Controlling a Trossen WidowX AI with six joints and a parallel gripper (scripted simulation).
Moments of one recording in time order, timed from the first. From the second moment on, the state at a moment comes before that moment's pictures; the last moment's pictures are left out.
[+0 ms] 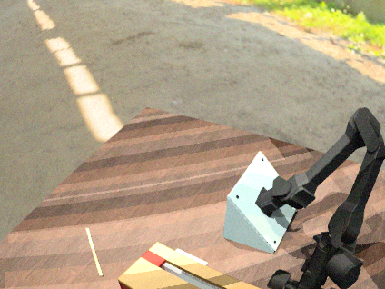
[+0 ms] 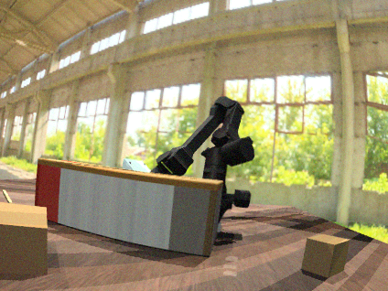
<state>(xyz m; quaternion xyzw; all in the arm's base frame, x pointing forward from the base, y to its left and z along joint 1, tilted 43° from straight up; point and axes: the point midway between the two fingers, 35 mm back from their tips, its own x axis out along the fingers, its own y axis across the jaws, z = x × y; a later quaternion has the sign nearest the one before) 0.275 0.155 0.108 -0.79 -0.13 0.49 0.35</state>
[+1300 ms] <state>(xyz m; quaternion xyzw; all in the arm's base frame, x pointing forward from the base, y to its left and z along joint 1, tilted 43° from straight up) 0.264 0.097 0.148 -0.64 0.03 0.53 0.56</state>
